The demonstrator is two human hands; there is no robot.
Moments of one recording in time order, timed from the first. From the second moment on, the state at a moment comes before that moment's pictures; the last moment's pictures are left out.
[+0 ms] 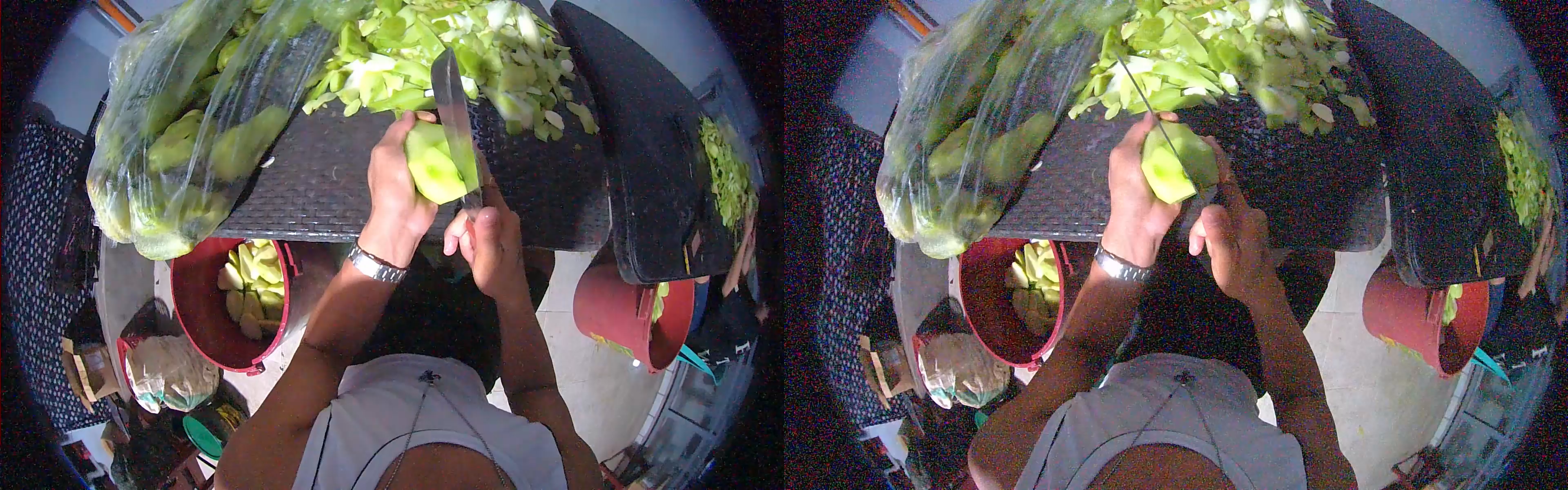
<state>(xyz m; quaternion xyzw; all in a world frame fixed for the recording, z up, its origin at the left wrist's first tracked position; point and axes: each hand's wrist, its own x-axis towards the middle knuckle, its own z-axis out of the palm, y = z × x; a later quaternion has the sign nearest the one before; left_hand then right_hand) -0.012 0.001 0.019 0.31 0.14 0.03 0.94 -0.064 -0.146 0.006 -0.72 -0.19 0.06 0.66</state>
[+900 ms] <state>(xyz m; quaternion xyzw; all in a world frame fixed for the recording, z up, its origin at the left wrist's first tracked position) 0.054 0.063 0.071 0.82 -0.47 0.30 0.11 -0.056 -0.148 0.025 -0.94 -0.17 -0.04 0.29</state>
